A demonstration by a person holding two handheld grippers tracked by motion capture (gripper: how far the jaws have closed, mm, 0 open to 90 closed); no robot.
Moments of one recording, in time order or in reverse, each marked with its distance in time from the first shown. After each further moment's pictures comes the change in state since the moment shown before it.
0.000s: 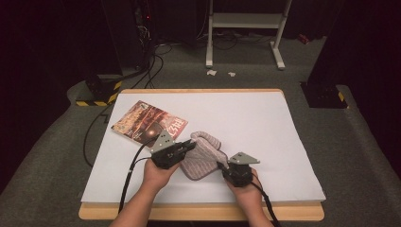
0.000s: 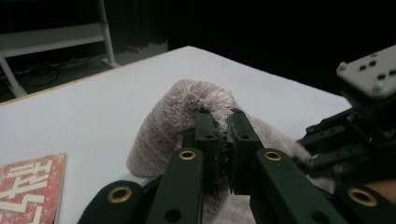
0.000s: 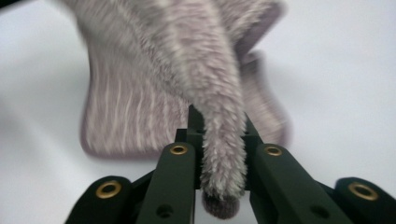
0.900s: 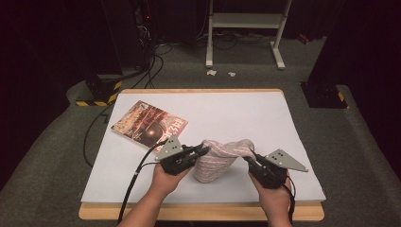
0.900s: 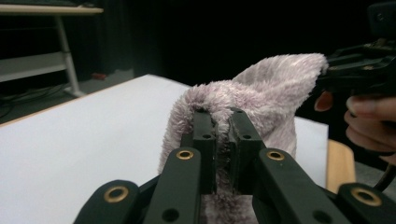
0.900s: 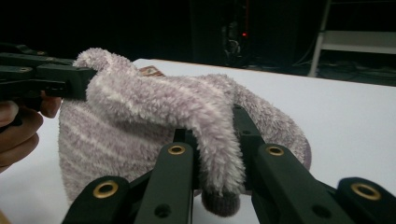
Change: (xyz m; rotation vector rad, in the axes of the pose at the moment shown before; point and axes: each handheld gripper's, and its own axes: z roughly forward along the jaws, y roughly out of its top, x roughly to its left) left arm -0.035 0.011 0.012 -0.101 -0.154 0.039; right arm -0.016 0.032 -0.104 -0.293 -0.047 0.058
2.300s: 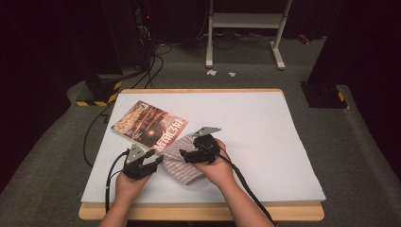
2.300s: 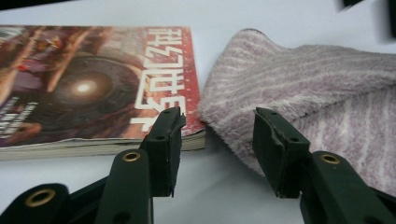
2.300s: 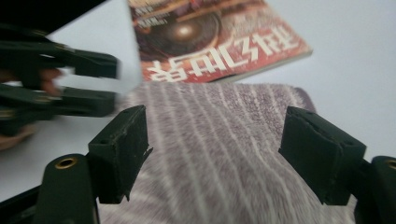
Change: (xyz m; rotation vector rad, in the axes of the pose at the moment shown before) left arm 0.077 -0.093 -0.092 0.283 0.446 -0.125; right arm 0.077 0.008 0.180 0.428 0.202 -0.094
